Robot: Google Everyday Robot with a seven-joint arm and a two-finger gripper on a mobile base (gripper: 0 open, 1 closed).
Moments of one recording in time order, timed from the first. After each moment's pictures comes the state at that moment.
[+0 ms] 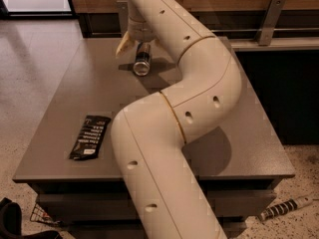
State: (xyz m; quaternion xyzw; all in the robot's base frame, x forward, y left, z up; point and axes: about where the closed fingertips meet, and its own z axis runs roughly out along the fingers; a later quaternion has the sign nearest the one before) arm 0.772 0.023 0.834 -0.01 1.00 0.00 0.07
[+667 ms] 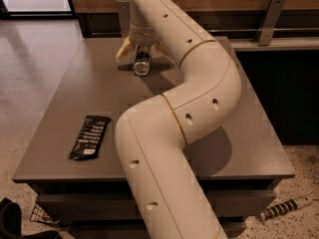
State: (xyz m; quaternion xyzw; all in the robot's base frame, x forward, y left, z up) arm 0.769 0.025 0.817 -0.01 1.00 0.02 0.05
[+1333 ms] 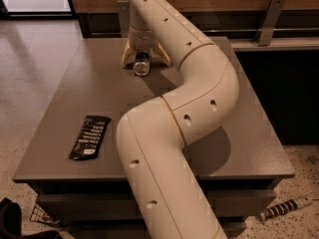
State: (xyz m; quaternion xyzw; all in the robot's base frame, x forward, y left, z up) arm 0.782 0.036 0.802 -0.02 1.00 0.04 0.05
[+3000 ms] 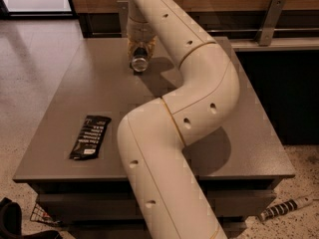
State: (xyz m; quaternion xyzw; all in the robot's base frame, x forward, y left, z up) arm 0.787 0.033 0.833 -0.02 1.00 0.04 0.09
